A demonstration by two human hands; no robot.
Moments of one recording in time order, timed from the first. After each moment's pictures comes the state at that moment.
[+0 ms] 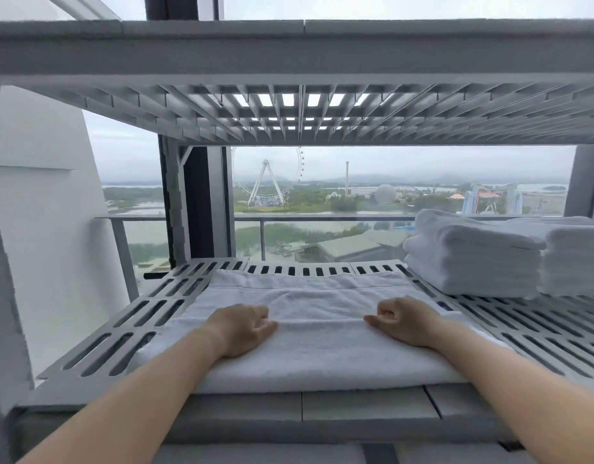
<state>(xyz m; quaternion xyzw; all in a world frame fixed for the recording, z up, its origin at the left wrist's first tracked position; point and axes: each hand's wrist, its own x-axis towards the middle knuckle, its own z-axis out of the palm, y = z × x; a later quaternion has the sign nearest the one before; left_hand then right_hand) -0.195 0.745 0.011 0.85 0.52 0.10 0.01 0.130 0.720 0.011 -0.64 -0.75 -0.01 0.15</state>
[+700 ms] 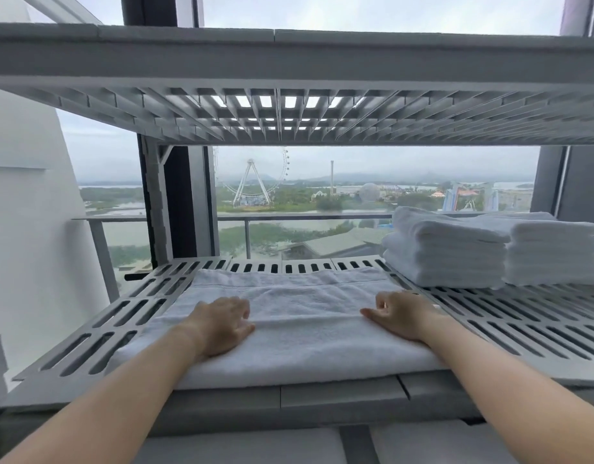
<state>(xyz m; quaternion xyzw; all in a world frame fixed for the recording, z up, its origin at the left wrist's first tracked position) -0.195 0.736 0.014 0.85 0.52 0.04 -0.05 0.149 0.695 0.015 -0.70 -0.71 -0.07 0.11</state>
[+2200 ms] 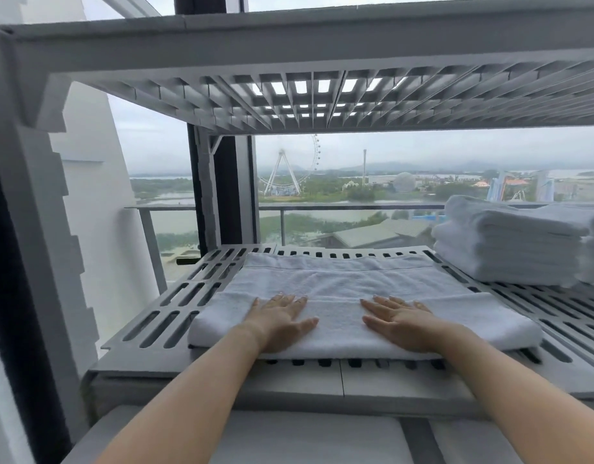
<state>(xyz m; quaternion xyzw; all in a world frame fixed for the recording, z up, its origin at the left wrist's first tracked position) -0.198 0.726 -0.008 0.83 0.56 0.03 0.03 0.069 0.706 -0.010 -0.64 -0.77 0.07 0.02</state>
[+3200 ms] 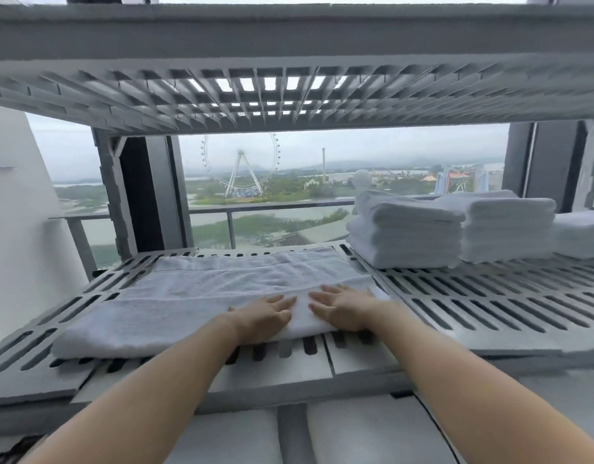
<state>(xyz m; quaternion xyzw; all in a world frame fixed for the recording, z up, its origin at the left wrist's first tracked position) -0.048 0.716 0.004 0.86 0.49 0.01 0.12 0.149 0.683 0.007 -0.66 -0.75 0.06 0.01</state>
